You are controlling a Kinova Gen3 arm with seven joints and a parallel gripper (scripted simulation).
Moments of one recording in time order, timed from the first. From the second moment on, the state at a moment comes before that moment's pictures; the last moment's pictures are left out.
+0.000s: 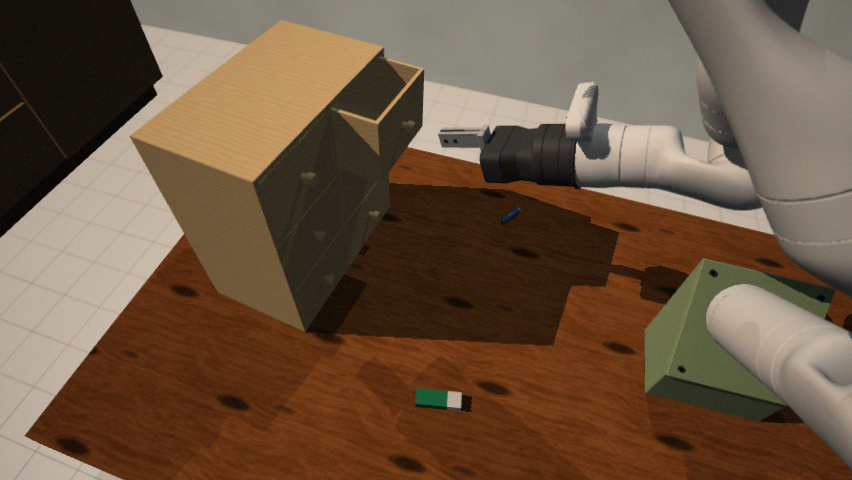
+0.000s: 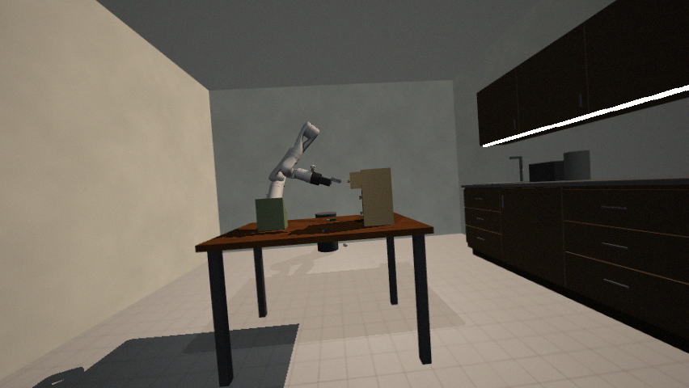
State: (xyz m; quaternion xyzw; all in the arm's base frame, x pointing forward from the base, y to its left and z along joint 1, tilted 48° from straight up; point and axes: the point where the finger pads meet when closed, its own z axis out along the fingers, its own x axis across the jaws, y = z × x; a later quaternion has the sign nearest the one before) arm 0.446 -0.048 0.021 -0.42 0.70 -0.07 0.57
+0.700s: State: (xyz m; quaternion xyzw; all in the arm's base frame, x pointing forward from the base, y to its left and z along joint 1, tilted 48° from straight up) arm 0.453 -0.047 0.019 -0.42 0.70 -0.07 0.57
